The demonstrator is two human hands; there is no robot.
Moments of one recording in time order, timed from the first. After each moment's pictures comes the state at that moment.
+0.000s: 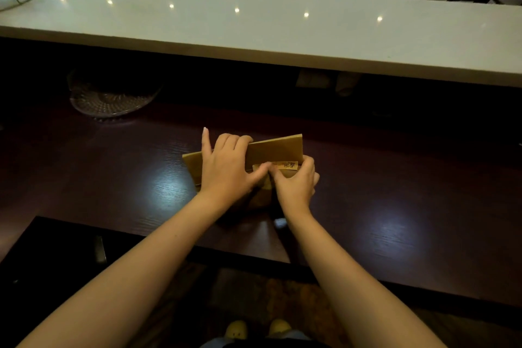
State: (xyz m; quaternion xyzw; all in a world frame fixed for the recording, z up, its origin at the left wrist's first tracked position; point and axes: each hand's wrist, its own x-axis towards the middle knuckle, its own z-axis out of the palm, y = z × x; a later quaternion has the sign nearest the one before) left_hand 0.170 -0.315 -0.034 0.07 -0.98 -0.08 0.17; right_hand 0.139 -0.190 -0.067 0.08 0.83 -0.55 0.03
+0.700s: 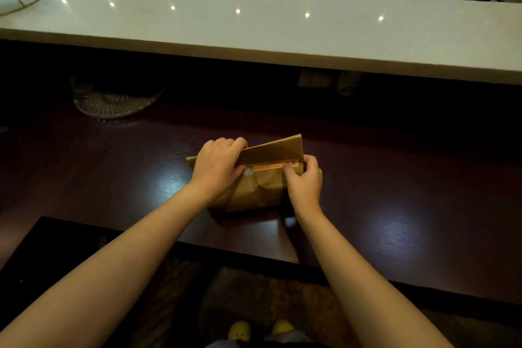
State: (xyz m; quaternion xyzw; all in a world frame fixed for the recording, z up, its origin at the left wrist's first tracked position) left_hand 0.164 -0.345 -0.035 0.01 -0.99 -0.07 0.11; right_hand 0.133 -0.179 -0.069 0.08 0.80 -0.59 0.07
